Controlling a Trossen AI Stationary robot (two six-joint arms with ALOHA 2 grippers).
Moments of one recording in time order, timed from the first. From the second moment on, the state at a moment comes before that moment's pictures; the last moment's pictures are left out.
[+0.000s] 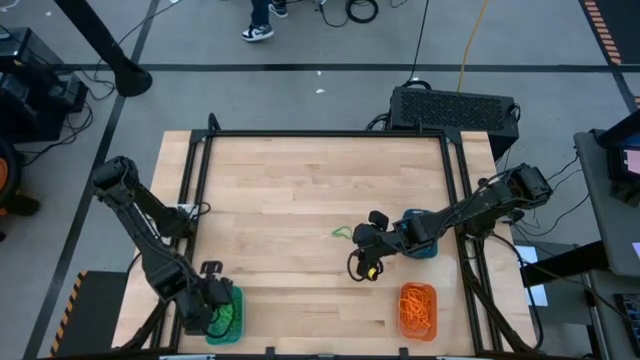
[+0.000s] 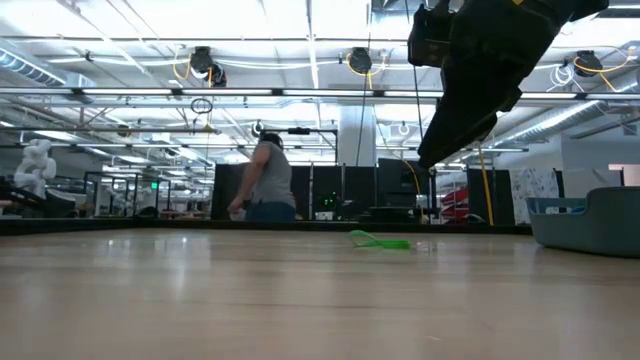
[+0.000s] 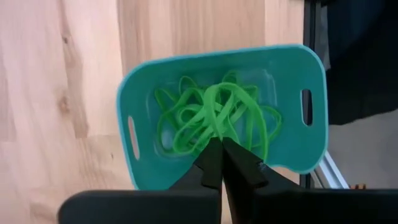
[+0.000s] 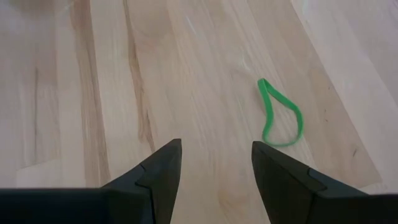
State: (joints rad) left arm -0.96 1.37 0.97 -0.84 -0.02 -0.94; right arm 0.32 1.54 0.91 -0.32 0.26 0.56
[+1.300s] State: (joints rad) left arm -0.42 1.38 0.69 0.02 -0.55 -0.04; right arm 0.28 1.54 0.87 -0.32 0.34 0.51
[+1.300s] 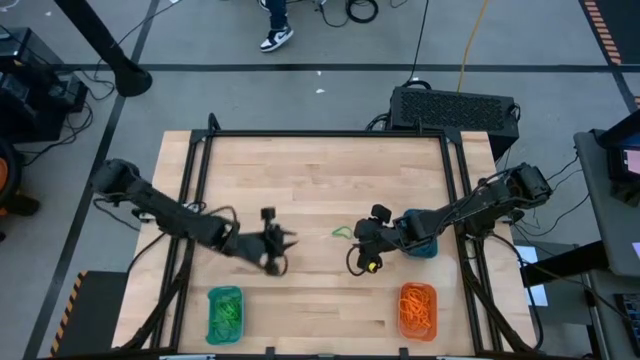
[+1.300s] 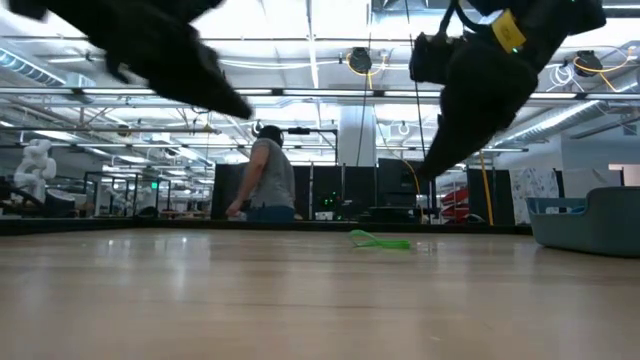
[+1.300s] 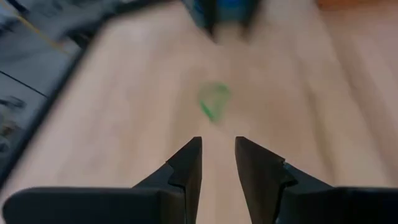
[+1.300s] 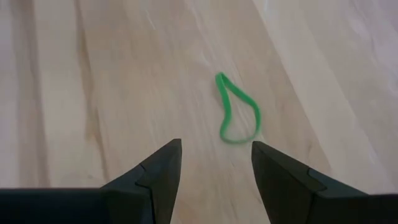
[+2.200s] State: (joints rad) left arm -0.06 1.91 0.91 0.41 -0.08 0.22; right arm 0.28 1.54 0.85 -0.33 0.28 0.46
